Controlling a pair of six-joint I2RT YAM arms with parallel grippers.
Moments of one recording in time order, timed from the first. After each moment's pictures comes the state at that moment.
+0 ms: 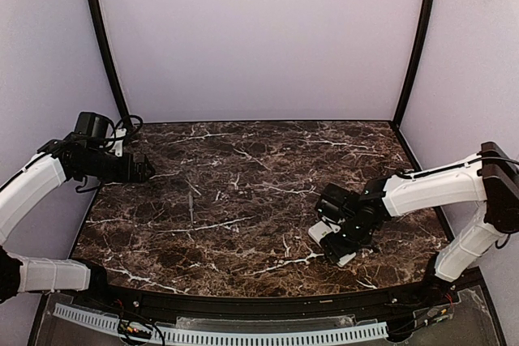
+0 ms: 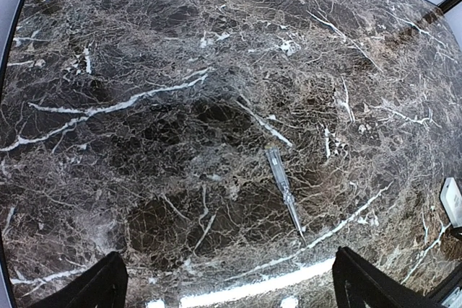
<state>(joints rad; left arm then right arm) -0.16 1.07 0.91 -0.73 0.16 -0.16 0.99 1.53 0.81 -0.73 0.06 0.51</state>
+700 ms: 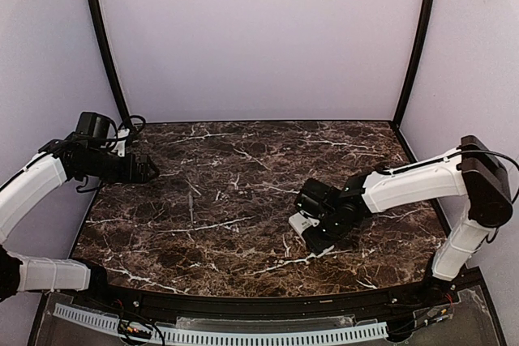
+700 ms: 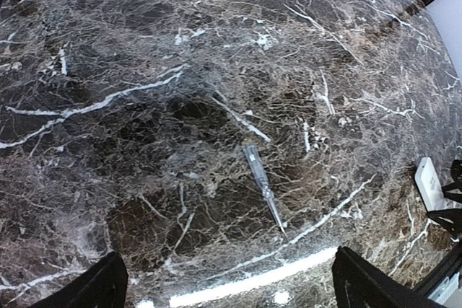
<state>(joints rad) -0.17 1.07 0.91 -0.72 0.21 -0.17 1.03 1.66 0.93 -0.64 0.13 0.43</state>
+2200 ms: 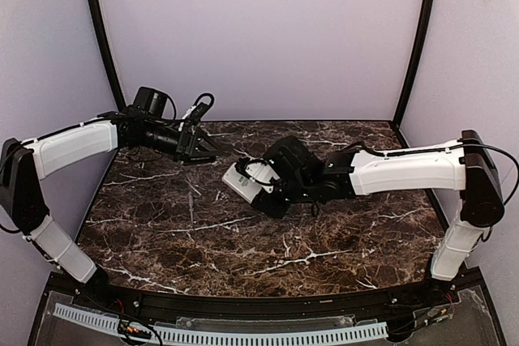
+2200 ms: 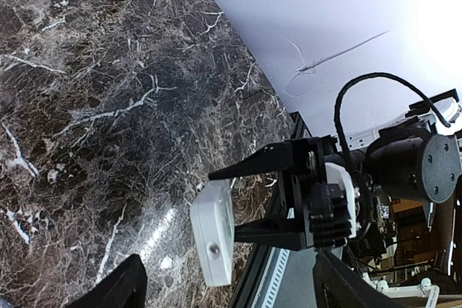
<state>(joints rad) -0.41 1.53 1.21 -0.45 0.94 -0.29 1.09 1.73 1.27 -0.34 0.15 -0.09</state>
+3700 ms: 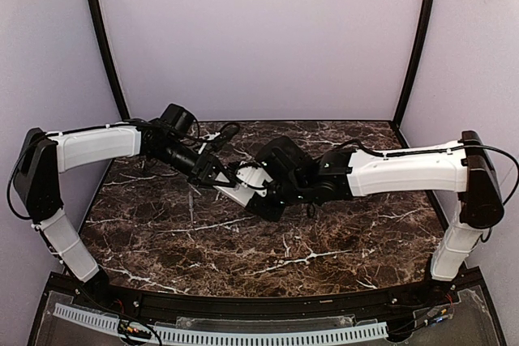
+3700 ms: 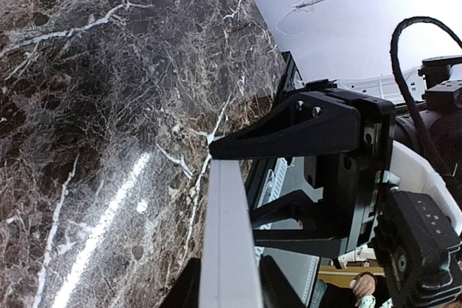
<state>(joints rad) -0.53 1.68 1.24 -0.59 0.99 -0.21 1.14 1.74 1.33 -0.39 0.16 -0.15</state>
